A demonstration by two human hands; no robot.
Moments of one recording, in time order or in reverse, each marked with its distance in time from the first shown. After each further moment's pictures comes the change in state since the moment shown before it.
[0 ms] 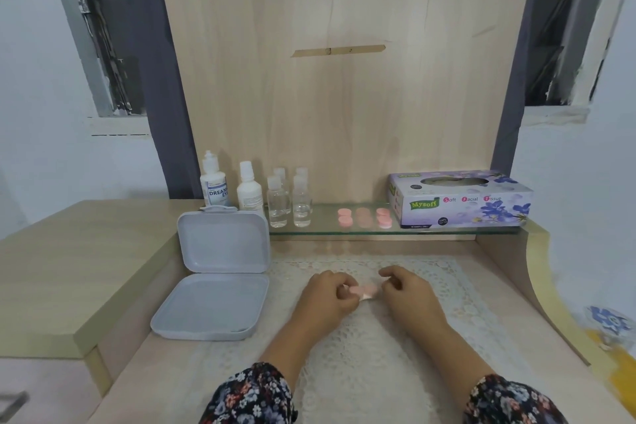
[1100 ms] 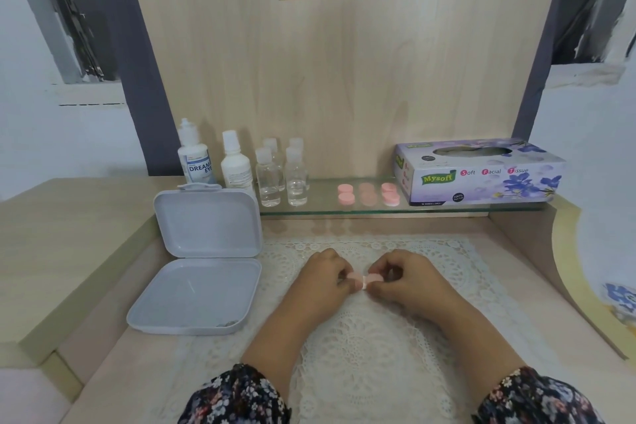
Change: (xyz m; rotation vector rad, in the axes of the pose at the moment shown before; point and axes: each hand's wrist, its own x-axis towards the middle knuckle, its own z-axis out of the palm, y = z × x) left_hand 0.019 -0.019 0.004 0.107 -0.043 0.061; right_hand 0.009 -0.005 -0.008 0.065 -0.256 -0.017
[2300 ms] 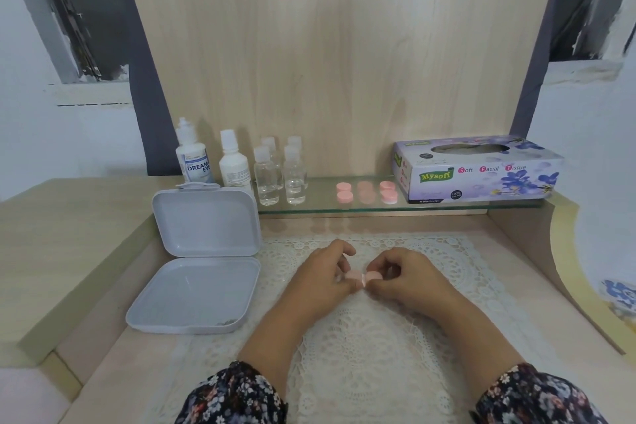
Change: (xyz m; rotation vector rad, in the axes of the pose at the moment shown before) left_hand -0.007 0.001 -0.006 -0.140 -0.029 -0.007; right_hand 0.000 0.000 -0.001 -0.021 -0.020 0.011
